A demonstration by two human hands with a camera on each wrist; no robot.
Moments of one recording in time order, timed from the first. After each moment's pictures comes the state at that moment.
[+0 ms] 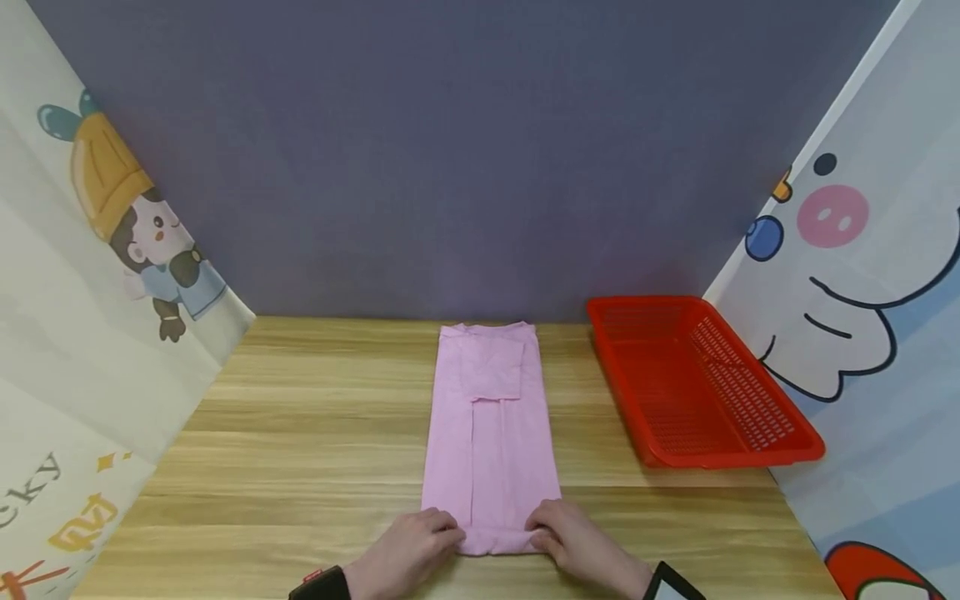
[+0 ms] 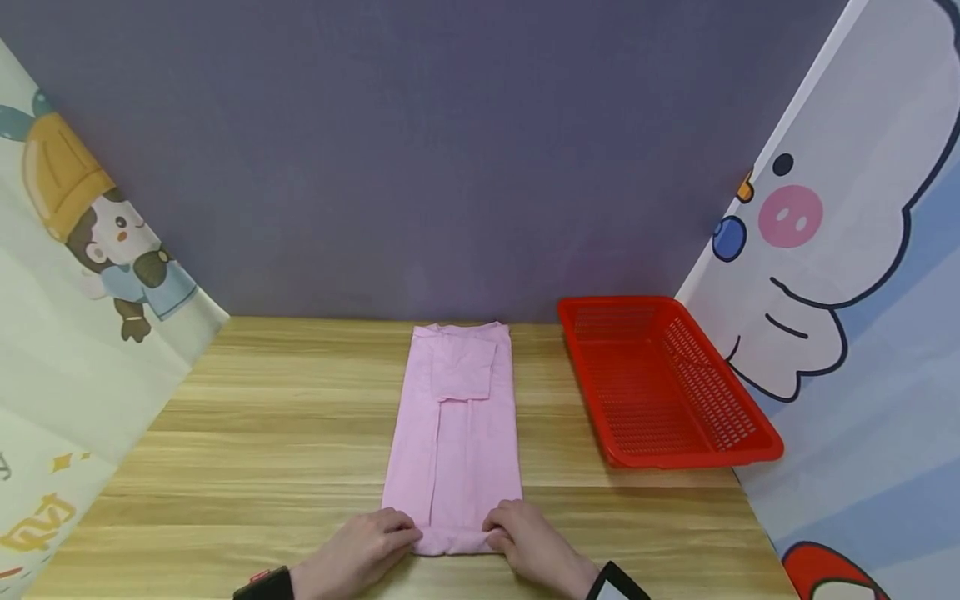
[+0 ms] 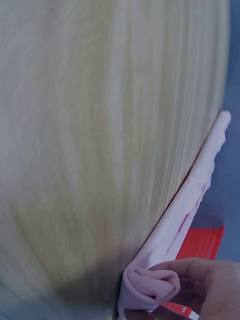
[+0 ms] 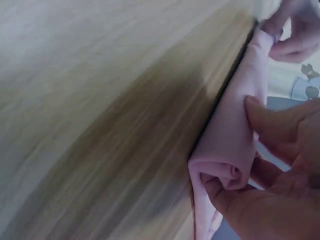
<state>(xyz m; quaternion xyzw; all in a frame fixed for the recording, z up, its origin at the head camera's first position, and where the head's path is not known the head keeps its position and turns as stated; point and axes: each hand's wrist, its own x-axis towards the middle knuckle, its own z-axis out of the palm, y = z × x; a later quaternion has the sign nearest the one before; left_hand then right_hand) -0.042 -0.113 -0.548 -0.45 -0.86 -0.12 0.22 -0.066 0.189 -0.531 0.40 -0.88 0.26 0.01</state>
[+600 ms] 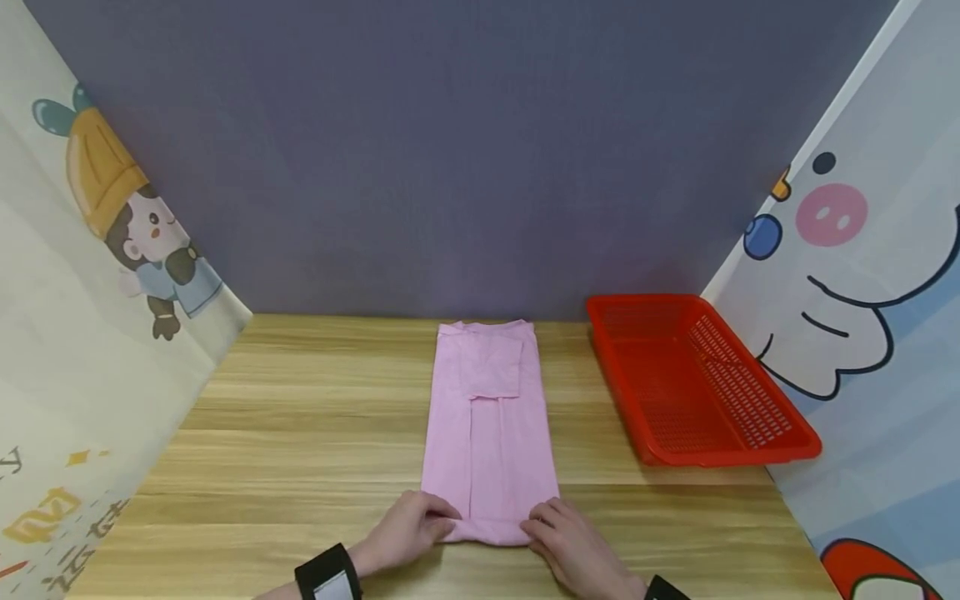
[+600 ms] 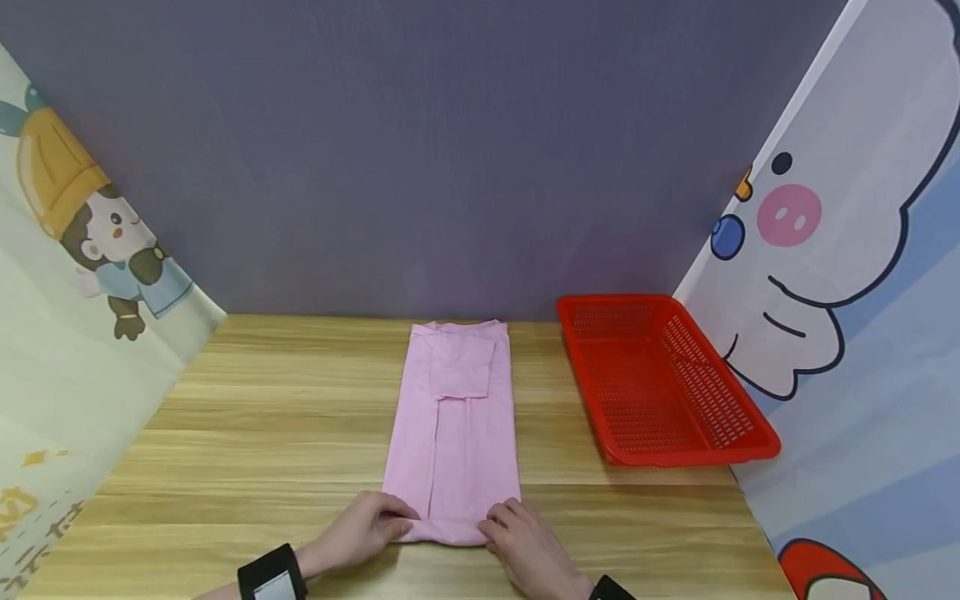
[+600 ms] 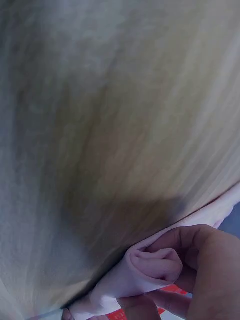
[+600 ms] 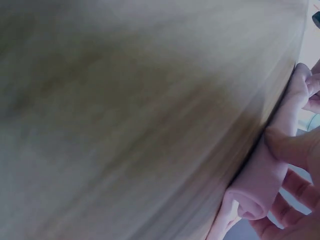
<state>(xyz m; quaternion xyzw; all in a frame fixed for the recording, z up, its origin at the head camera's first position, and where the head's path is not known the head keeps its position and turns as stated) -0.055 -0.111 -0.535 -0.25 -0.88 -0.39 -0.03 -0.056 0.185 -0.543 0.44 -0.87 0.13 0.20</state>
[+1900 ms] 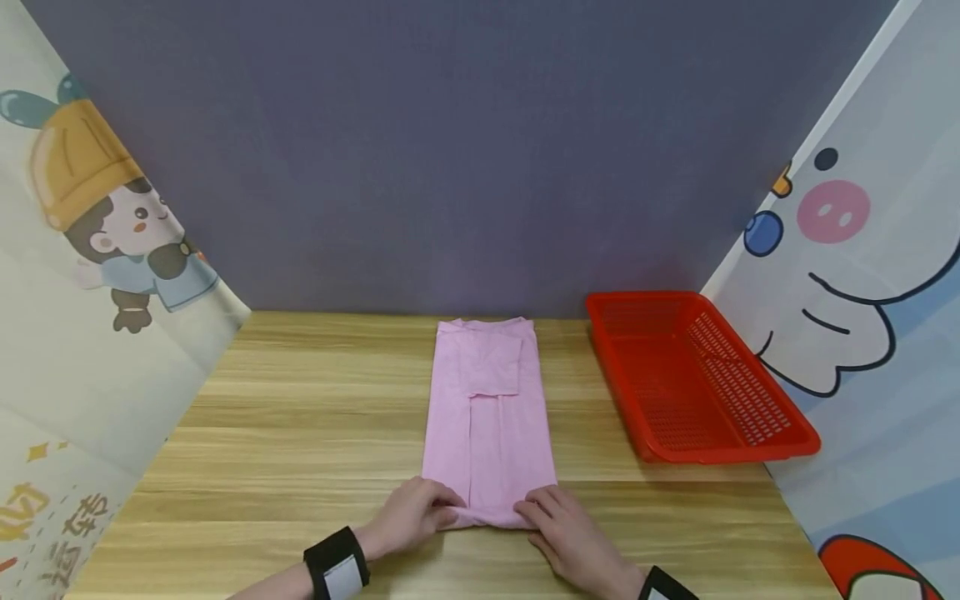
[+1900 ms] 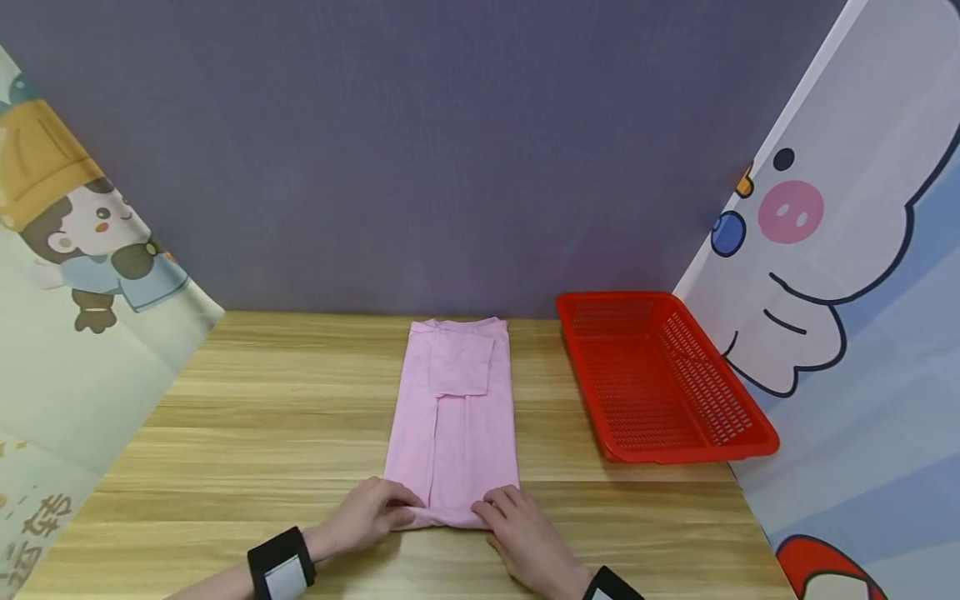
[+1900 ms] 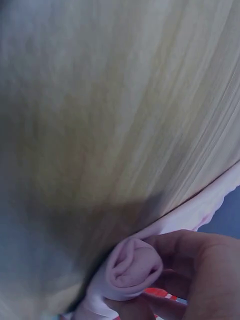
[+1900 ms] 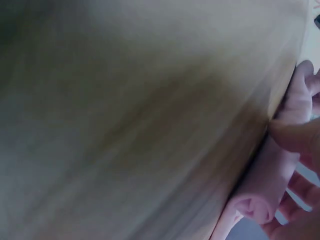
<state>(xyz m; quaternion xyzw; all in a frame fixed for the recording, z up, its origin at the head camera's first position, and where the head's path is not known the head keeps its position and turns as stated) -0.073 -0.109 -0.531 -0.25 -0.90 -0.35 -0.06 -0.063 0.182 -0.541 0.42 -0.89 0.11 0.15</state>
